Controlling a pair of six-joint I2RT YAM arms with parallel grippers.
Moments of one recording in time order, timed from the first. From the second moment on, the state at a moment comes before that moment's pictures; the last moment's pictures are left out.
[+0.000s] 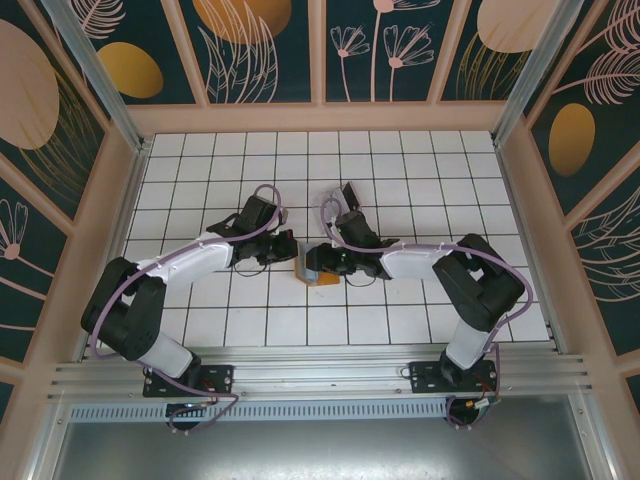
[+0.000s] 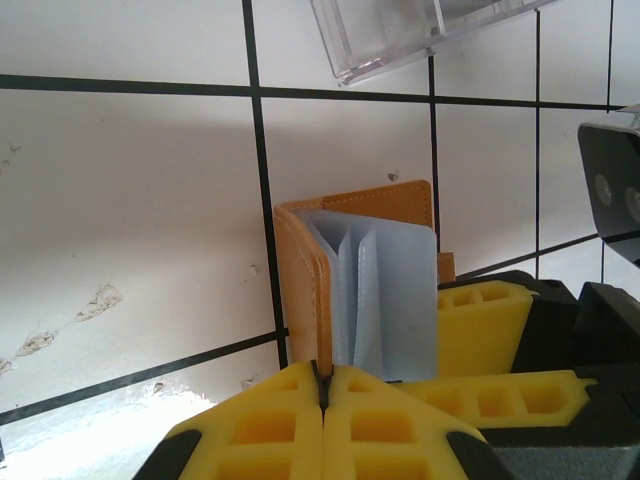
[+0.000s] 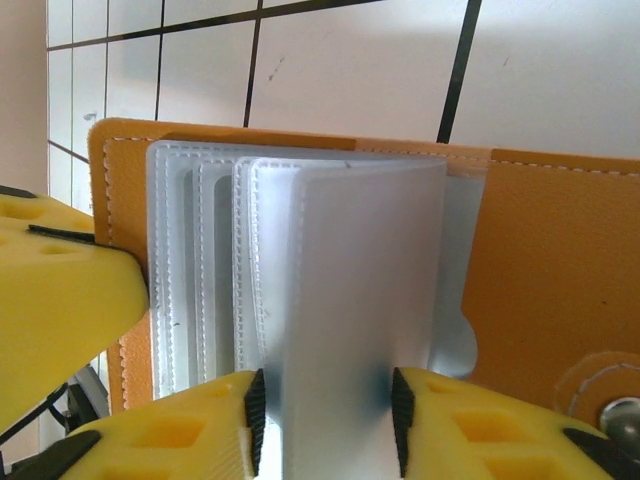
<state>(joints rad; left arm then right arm) -0.55 1.55 0.91 -0.32 0.33 -0.68 0.73 1.73 0.84 0.10 -0.44 0.77</state>
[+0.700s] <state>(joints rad) -0.55 1.60 0.81 -0.24 0.30 -0.68 0.71 1.72 0.84 0.09 -0.46 0.75</state>
